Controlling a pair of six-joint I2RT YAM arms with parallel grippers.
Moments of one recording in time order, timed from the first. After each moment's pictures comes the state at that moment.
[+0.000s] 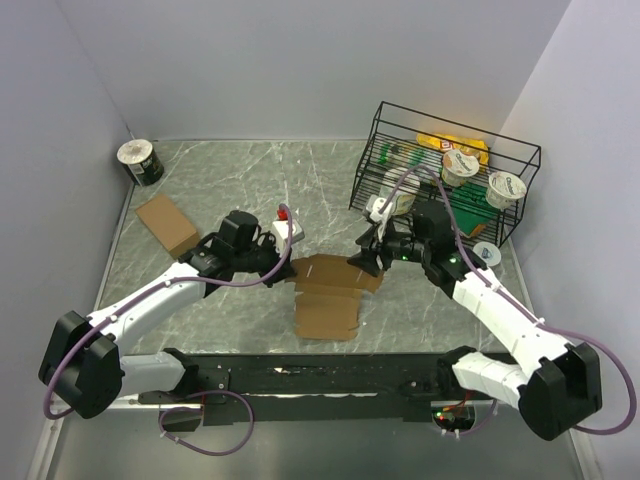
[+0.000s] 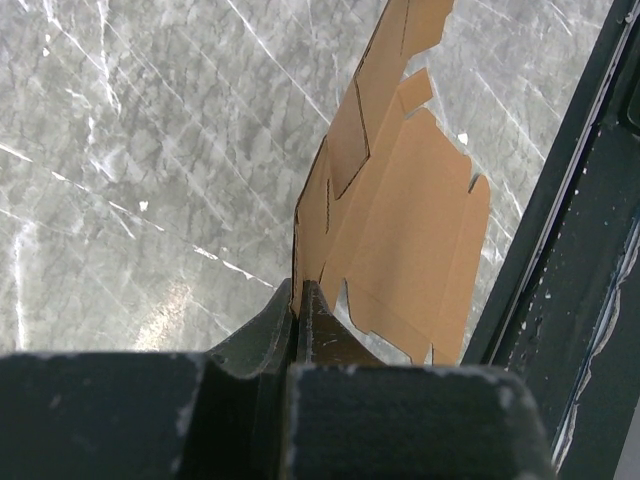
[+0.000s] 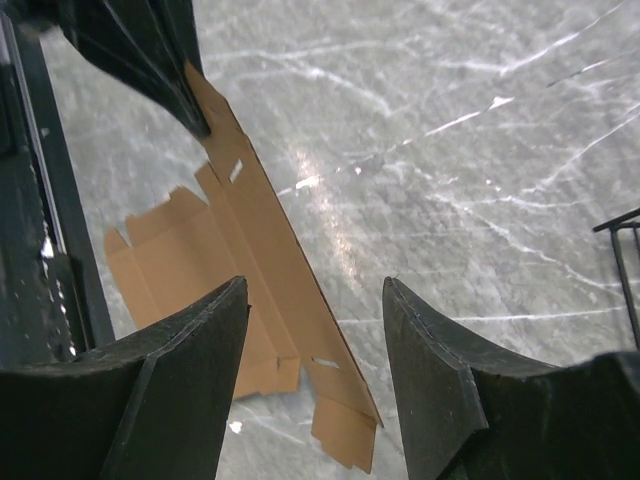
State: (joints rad) left arm -0.59 1.21 0.80 -0.24 0.51 0.16; right arm 0.43 1.06 0.80 -0.20 -0.67 -0.28
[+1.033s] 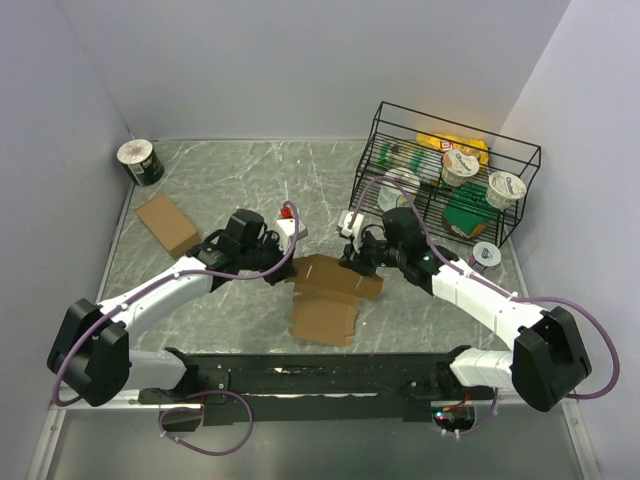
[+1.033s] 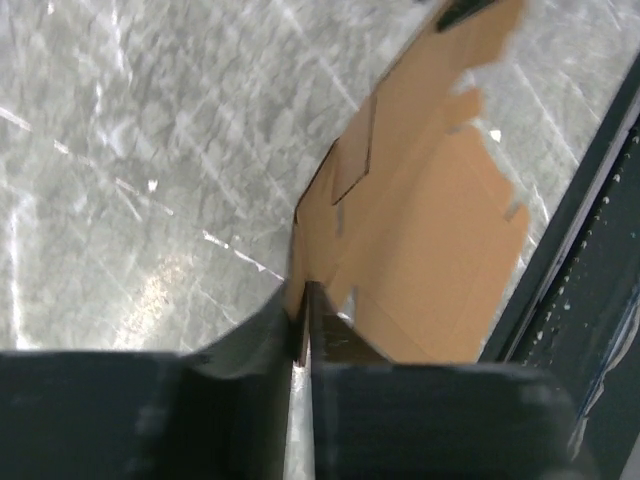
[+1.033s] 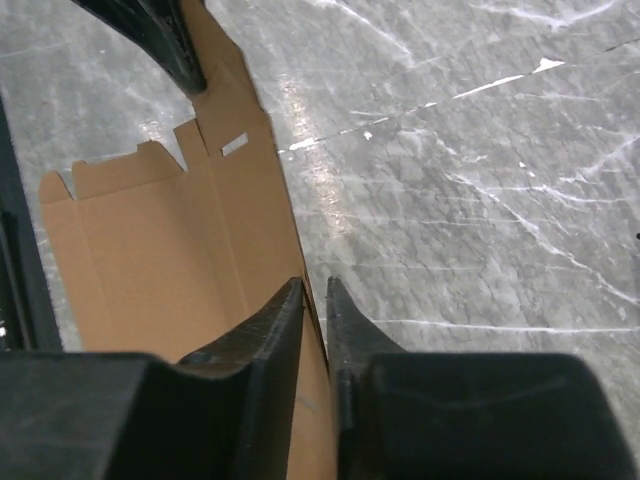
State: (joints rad) left arm -0.60 1.28 0.83 -0.26 0.46 0.14; right arm 0.55 1.23 0.79 -0.16 -0.54 -0.41
